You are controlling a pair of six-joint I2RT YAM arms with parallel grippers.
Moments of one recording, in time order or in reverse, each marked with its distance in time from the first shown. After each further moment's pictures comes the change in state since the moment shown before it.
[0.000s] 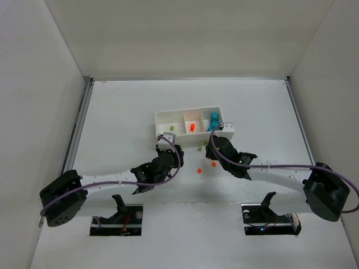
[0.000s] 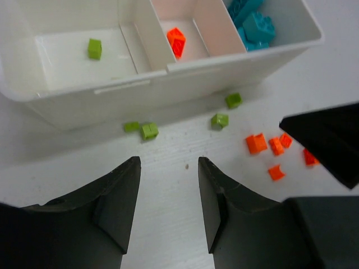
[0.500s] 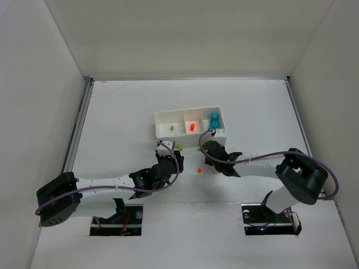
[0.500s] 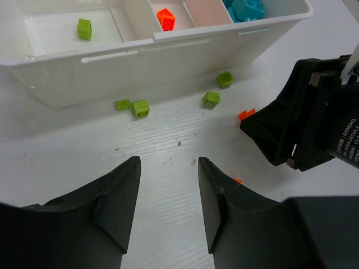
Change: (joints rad) left arm -0.129 -0.049 -0.051 -0.025 -0.093 -0.037; right arm -0.001 0.238 0.020 -0.021 0.006 0.002
